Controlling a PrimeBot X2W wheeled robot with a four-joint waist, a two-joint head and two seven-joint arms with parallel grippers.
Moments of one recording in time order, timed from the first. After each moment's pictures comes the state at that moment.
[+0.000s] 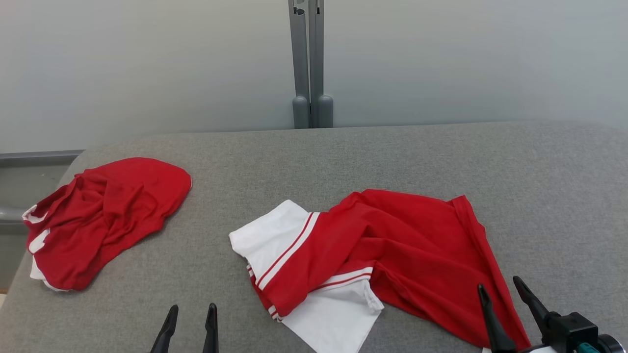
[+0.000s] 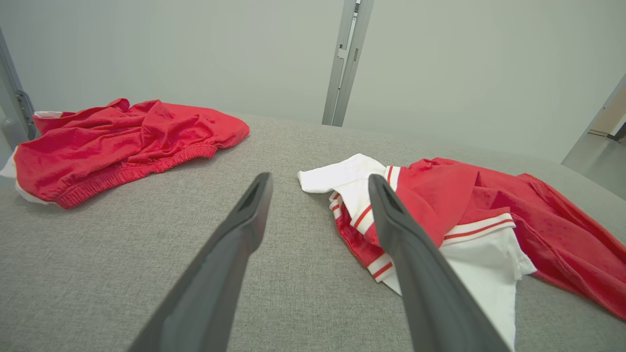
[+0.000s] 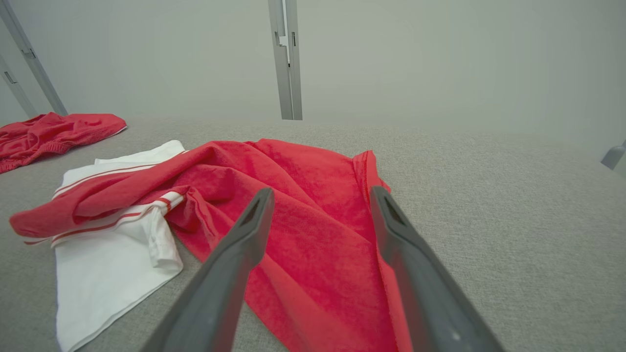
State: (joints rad) left arm 0.26 0.05 -0.12 0.07 -0.26 -0.11 -0.26; right arm 0.19 -0.17 0.07 0.13 0.17 0.13 -0.26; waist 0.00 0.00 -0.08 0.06
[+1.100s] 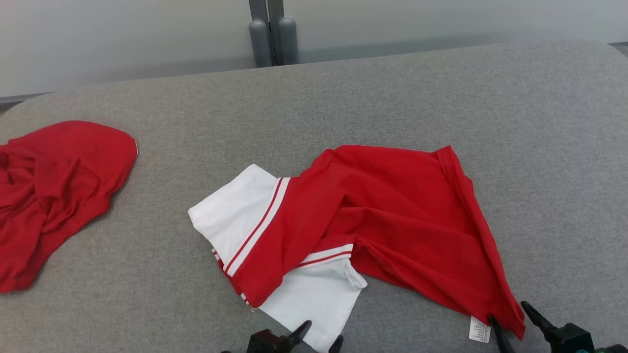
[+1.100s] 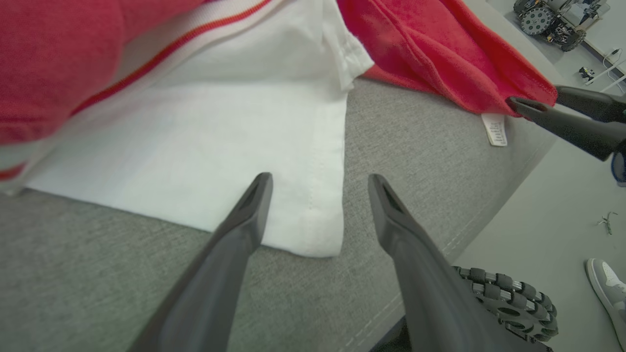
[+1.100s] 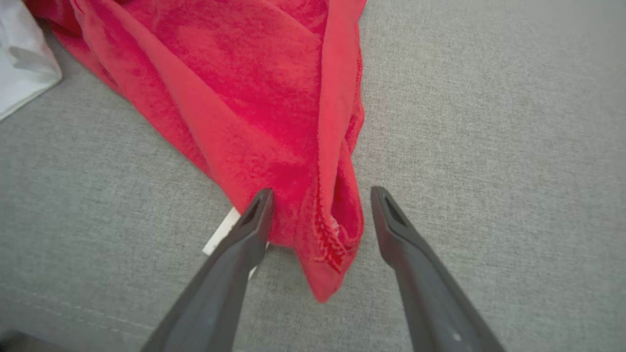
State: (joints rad) left arm -0.03 0.10 -0.68 0.41 -0.41 -0.13 -0.15; right arm 0.18 -0.30 0.15 0.29 0.15 0.13 -0.25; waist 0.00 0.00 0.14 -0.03
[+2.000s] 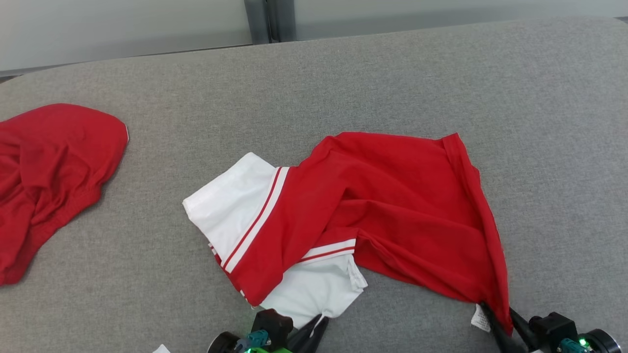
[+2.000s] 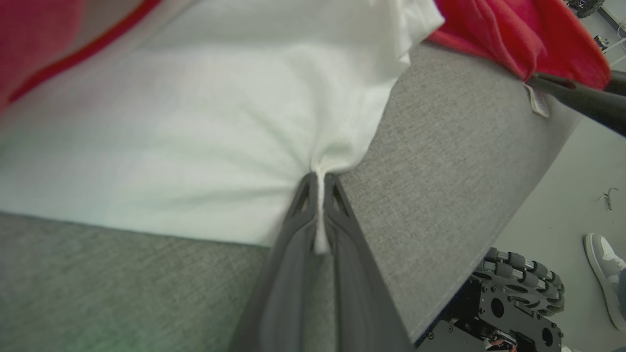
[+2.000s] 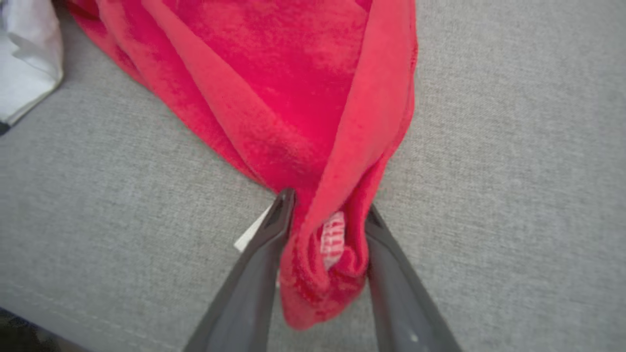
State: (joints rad) left arm -0.14 0.12 -0.74 0.52 -0.47 -0.08 -0.08; right arm 0.11 -0.33 0.25 0.31 0.20 0.13 -0.26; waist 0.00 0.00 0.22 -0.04
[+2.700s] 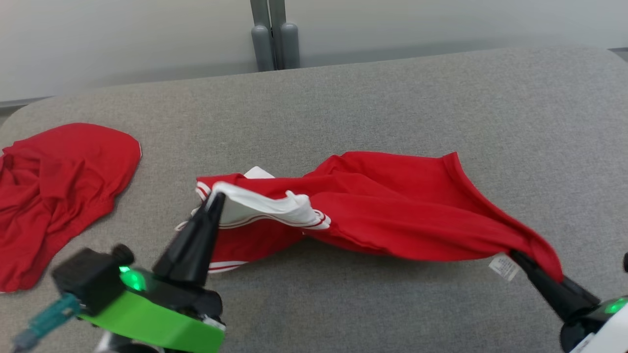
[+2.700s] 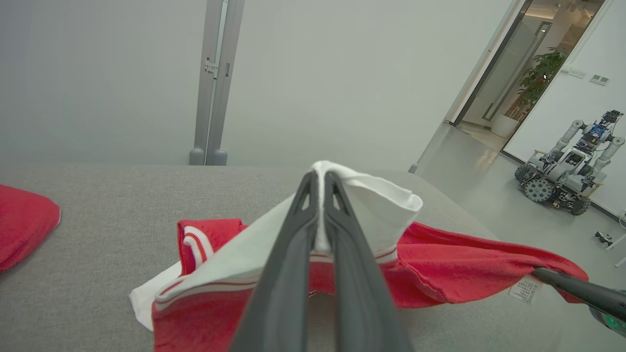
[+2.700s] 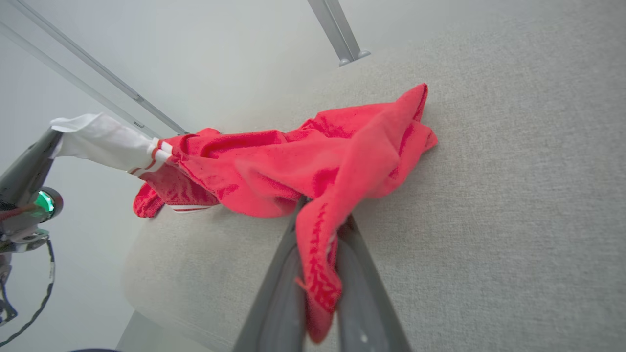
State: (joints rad) left arm -0.01 0.36 -0.40 -0.43 -0.68 0.09 0.04; right arm 0.27 -0.56 0.11 -0.39 1.00 0.13 0.17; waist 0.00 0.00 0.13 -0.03
